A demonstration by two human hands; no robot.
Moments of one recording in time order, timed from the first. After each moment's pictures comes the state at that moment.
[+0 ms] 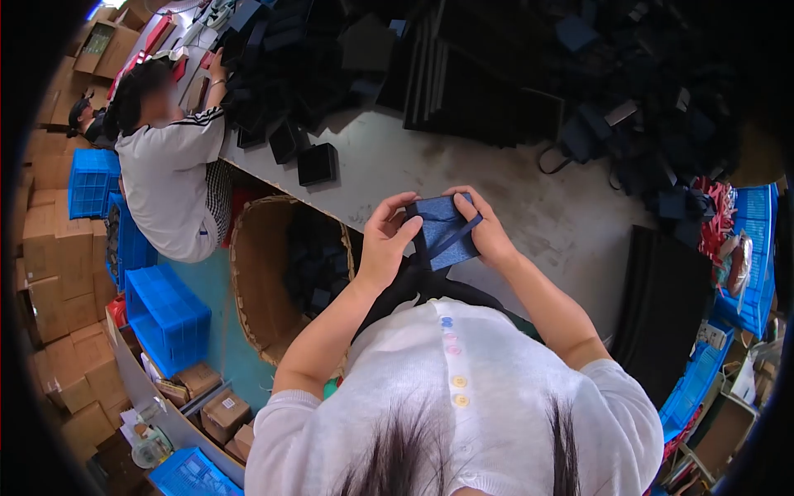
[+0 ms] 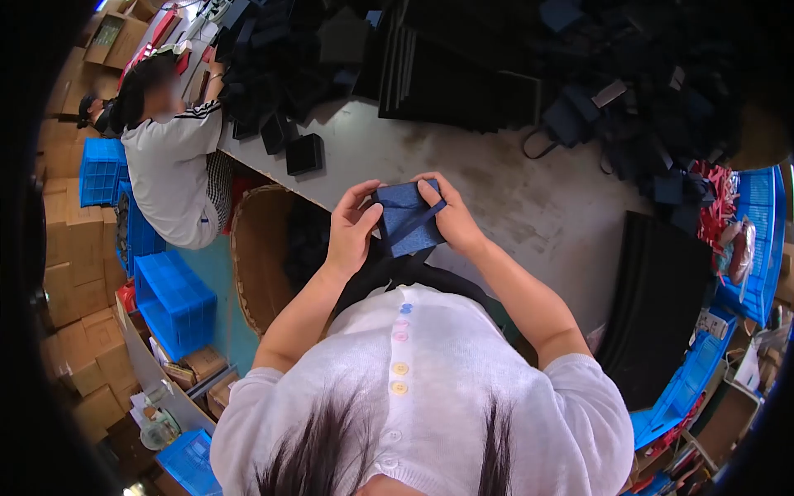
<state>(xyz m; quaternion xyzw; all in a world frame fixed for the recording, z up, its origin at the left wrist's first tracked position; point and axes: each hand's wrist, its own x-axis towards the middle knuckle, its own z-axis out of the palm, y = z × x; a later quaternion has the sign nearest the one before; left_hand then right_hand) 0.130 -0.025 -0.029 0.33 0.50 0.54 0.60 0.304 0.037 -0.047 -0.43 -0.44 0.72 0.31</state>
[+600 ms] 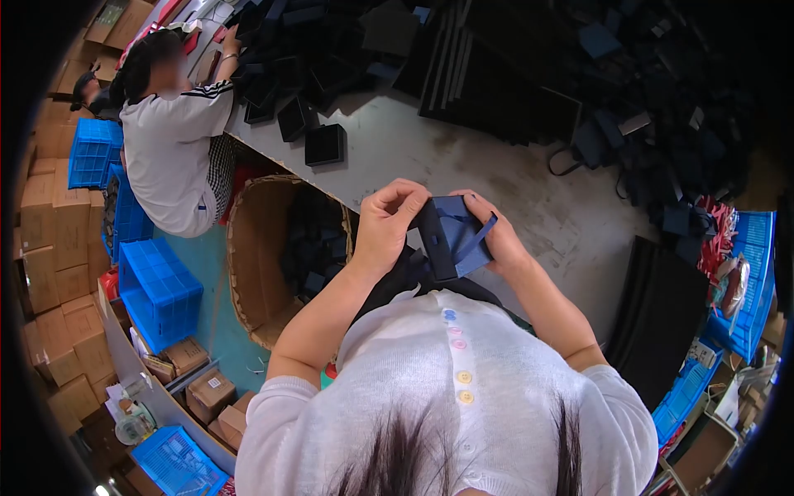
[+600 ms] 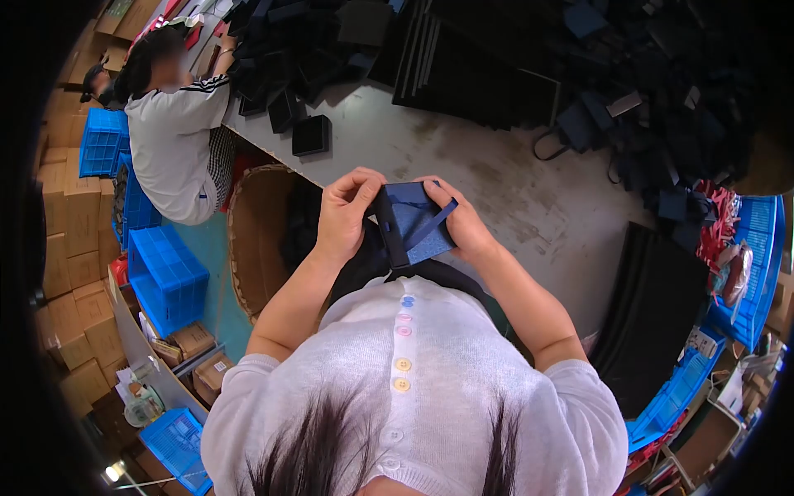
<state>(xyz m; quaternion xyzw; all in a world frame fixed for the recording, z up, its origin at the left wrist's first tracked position) 0.126 -0.017 0.002 0.35 0.49 0.58 0.54 0.306 0.029 -0.010 -0.37 -0.27 0.86 0.24</state>
